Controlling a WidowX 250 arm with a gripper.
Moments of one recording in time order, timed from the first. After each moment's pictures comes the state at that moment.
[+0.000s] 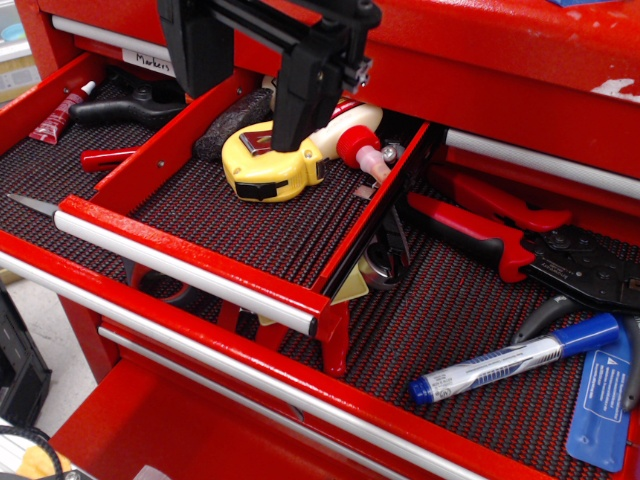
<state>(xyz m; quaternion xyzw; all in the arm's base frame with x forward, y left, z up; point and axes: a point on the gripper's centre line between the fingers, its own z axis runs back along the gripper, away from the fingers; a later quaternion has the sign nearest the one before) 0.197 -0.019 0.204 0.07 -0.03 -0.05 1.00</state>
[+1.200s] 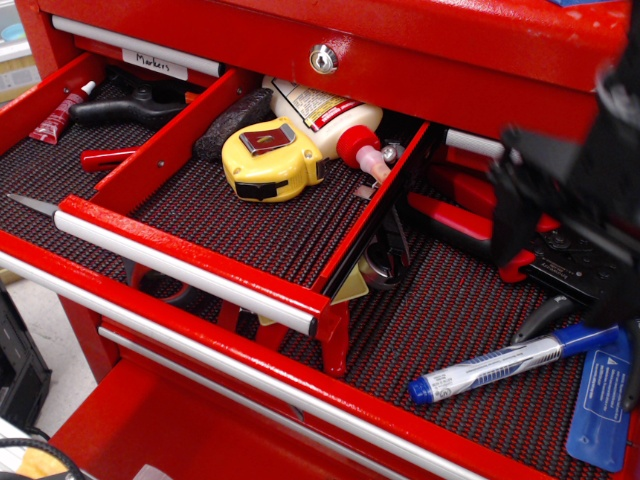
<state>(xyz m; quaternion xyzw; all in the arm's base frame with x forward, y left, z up) 0.251 -0.162 0.109 0.03 -0.04 -0.13 0.99</state>
